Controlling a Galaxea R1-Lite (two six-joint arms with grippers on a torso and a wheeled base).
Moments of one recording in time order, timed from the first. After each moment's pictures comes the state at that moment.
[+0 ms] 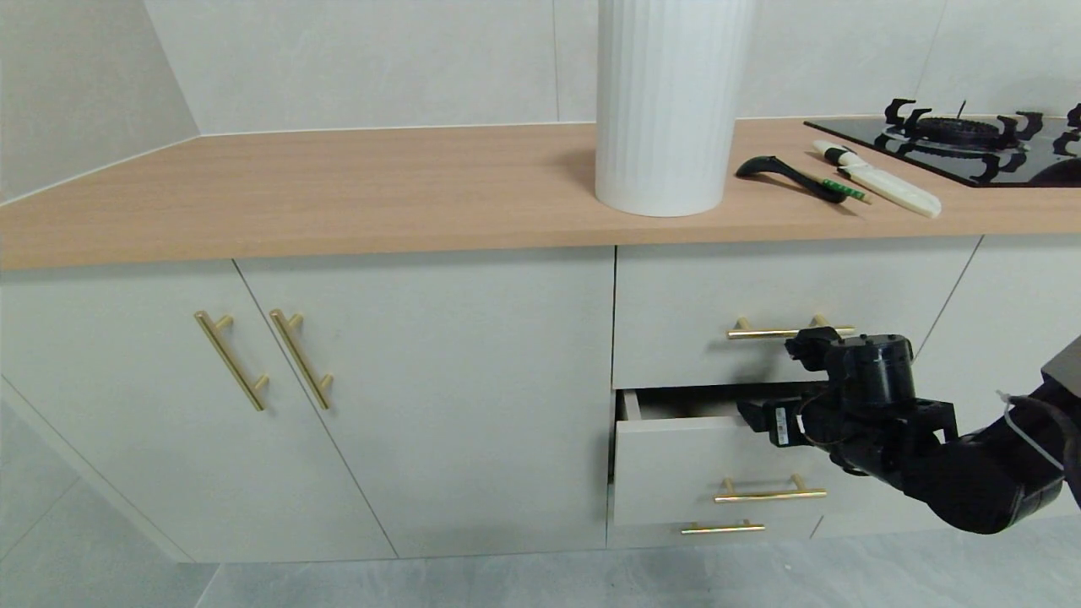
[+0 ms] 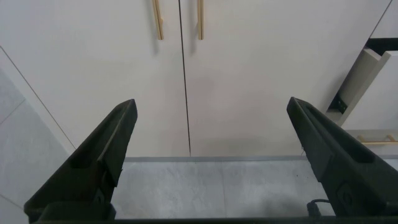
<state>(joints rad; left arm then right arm) 0.00 0.00 0.00 0.00 0.03 -0.01 0.32 2.00 -0.70 -0.80 -0.24 0.06</state>
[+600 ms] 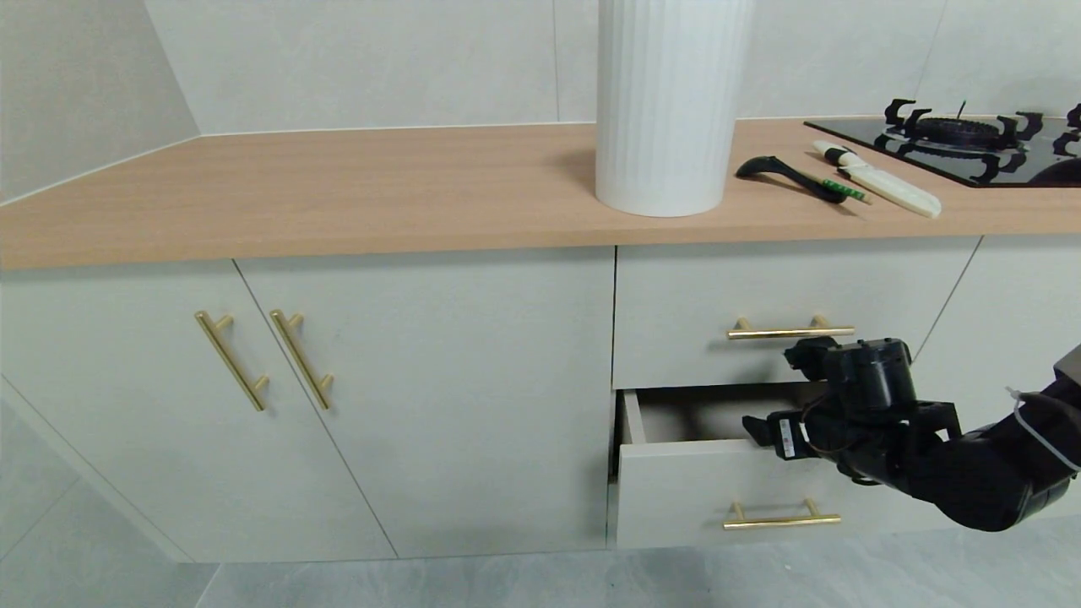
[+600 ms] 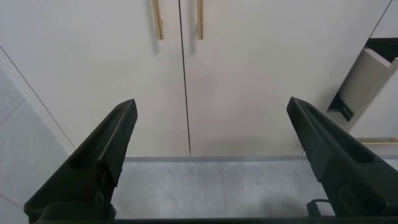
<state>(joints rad) 0.00 0.00 0.00 0.00 0.03 -0.01 0.32 1.98 -0.71 -0.68 -0.24 0.06</state>
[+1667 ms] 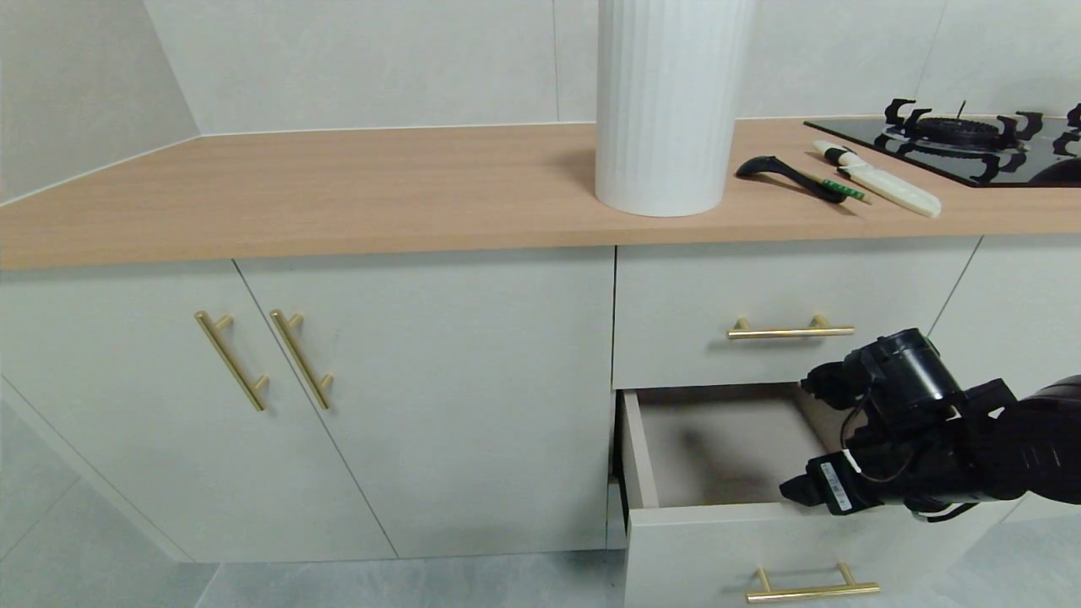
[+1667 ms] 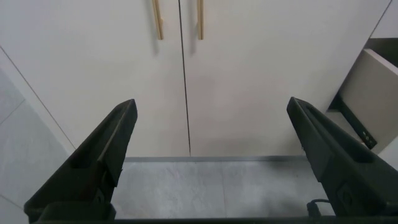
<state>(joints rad) 0.00 0.00 0.00 0.00 0.03 -0.01 0.36 1.76 -0.80 0.00 -0.19 0.05</state>
